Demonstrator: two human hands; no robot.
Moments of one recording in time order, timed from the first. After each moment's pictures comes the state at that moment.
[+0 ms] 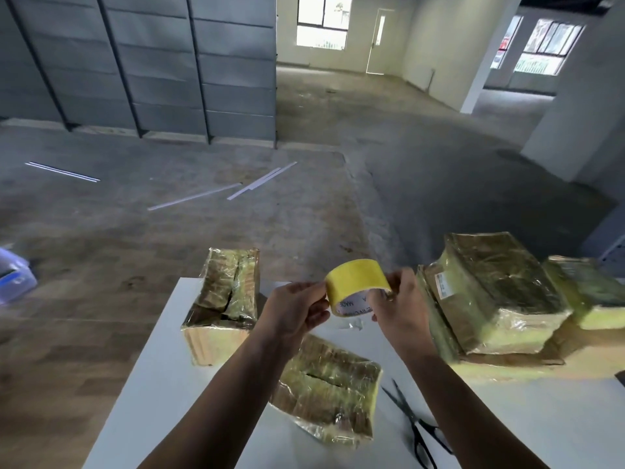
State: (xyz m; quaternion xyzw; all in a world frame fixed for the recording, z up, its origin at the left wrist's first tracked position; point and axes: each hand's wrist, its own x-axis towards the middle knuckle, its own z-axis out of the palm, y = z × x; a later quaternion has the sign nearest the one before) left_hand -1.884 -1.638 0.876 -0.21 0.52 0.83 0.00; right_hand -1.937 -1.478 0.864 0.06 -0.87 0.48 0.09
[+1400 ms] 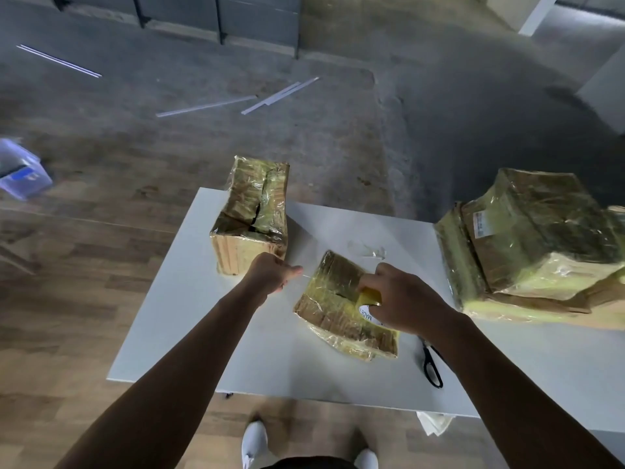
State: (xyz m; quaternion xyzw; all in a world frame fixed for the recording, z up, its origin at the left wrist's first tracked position) left_hand -1.861 -1.724 0.734 -0.33 0.73 0.60 0.09; right_hand -1.898 -1.488 0.808 0.36 -0.92 0.03 -0.13
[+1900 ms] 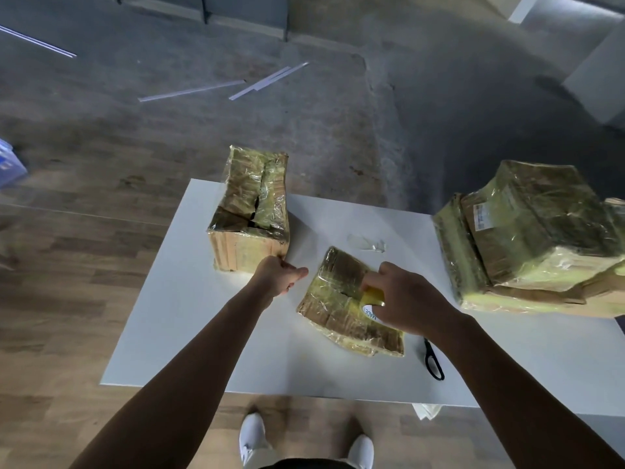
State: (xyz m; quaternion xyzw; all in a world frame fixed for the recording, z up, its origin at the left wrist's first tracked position) left_hand -1.867 -1.723 0.711 -0.30 0.71 0.63 0.12; right_hand -1.895 -1.496 0.800 0.33 -0.93 0.03 -0.14
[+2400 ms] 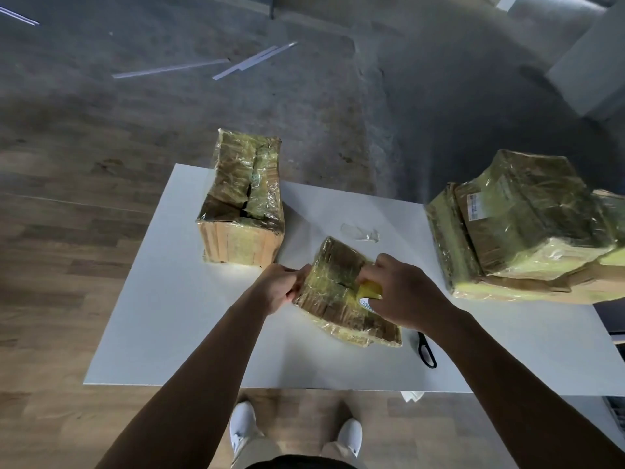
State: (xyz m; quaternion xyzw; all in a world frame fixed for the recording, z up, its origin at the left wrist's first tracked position) left_hand -1.864 -1.702 0.689 -0.35 0.50 0.77 0.17; right_hand -1.893 -1.499 0.793 0.33 -0.94 0.03 -0.13
